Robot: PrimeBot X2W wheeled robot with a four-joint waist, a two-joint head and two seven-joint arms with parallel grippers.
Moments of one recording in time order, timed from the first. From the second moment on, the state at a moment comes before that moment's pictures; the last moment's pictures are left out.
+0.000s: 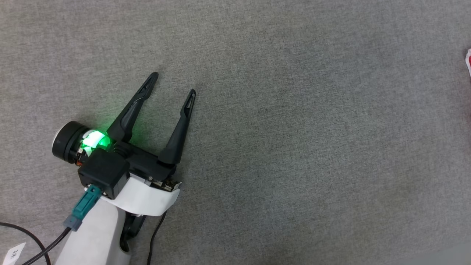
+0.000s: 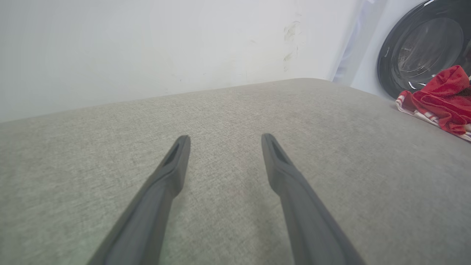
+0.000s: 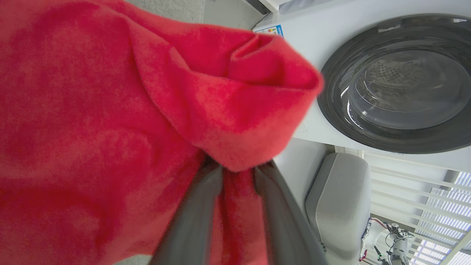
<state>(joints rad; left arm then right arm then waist) -0.32 0.28 -0.26 -0.12 -0.16 -0.13 -0.27 -0.64 -0.82 0.07 0.61 0.02 0.13 0.28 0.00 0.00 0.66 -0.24</state>
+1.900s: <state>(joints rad) 0.02 0.06 -0.03 0.04 -0.13 -0.11 -0.26 0.02 -0.06 -0.04 0.04 0.21 0.13 -0.23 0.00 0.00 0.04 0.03</state>
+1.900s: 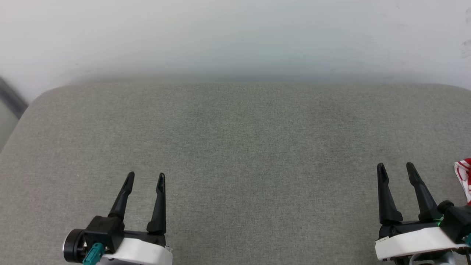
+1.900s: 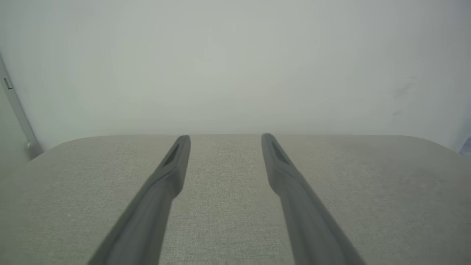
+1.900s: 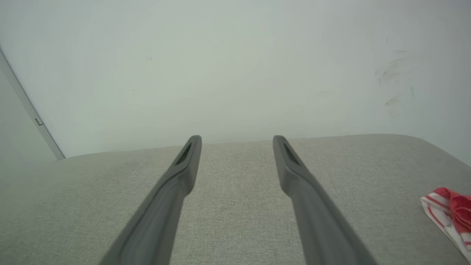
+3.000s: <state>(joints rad) 0.05 0.05 -0.02 0.10 -0.17 -0.12 -0.25 0.03 -0.05 -0.05 0.08 0.25 0.13 -0.24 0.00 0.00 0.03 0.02</state>
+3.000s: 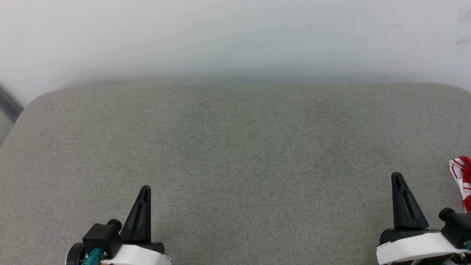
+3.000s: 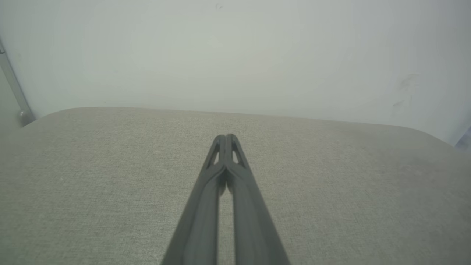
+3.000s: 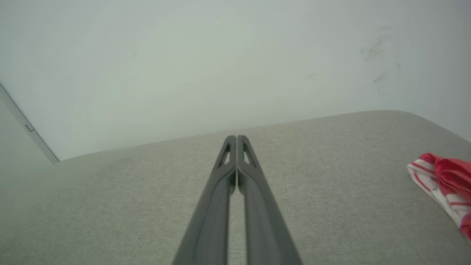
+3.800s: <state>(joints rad) 0.01 0.05 0.01 0.14 -0.59 -0.12 -0.15 0.01 -0.06 -0.06 0.13 0.65 0.13 -0.15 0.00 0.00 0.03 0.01</state>
